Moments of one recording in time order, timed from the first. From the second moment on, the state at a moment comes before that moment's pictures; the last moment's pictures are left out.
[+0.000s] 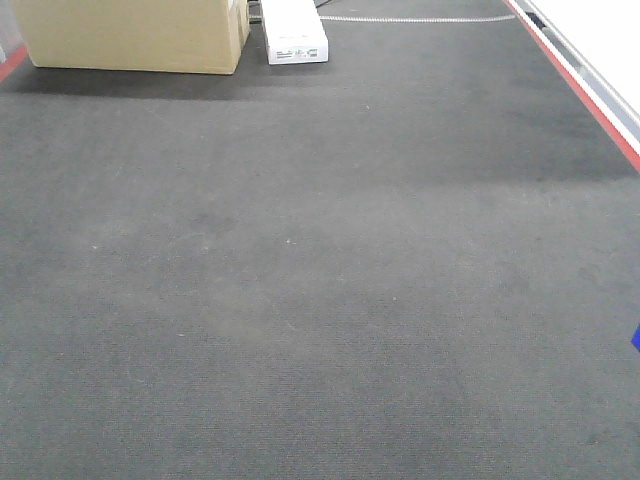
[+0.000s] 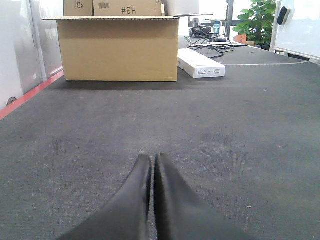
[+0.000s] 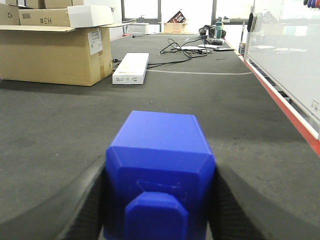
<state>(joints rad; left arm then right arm) -0.01 -0.01 0.03 0.03 0.10 -0.04 0.08 -0.01 -0.26 0.12 0.40 -0.14</state>
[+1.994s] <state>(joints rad) -0.01 -0.01 0.03 0.03 0.10 -0.04 0.08 -0.01 -0.26 0.12 0.39 -0.14</state>
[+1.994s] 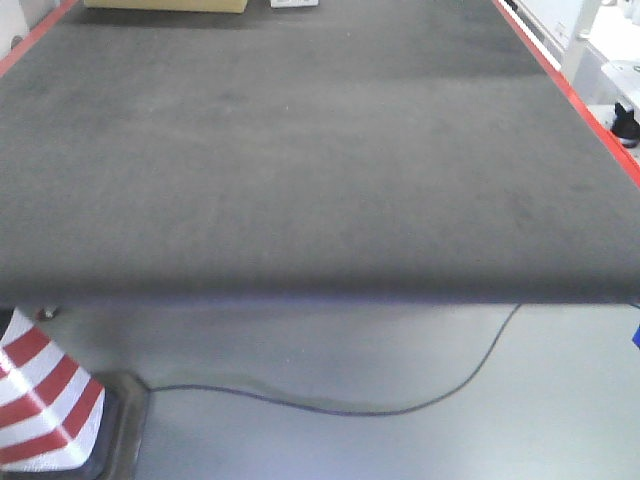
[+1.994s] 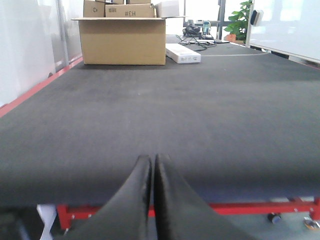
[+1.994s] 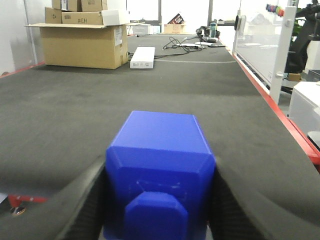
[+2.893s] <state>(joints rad) -0.01 -0.01 0.03 0.03 0.09 -0.04 0.08 -0.01 -0.26 0.12 0.39 -0.14</state>
